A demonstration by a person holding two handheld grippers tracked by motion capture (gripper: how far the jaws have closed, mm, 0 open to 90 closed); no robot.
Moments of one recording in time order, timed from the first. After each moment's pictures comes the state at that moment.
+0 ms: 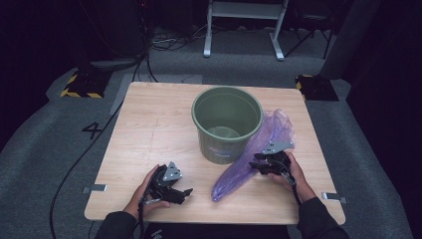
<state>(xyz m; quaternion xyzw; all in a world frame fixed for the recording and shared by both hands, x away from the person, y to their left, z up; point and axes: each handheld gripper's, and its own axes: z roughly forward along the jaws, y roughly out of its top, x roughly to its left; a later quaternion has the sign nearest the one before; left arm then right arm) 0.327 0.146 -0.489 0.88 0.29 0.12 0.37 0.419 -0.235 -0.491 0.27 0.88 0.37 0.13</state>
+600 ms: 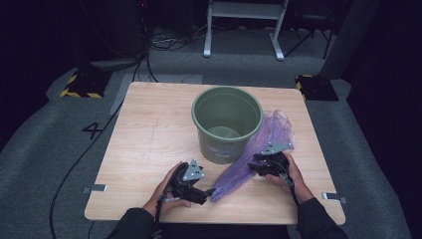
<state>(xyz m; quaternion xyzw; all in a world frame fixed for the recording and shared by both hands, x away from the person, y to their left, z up) 0.326 0.087 -0.467 0.87 0.24 0.12 0.41 0.417 -0.231 -0.496 0.28 0.87 0.37 0.13</state>
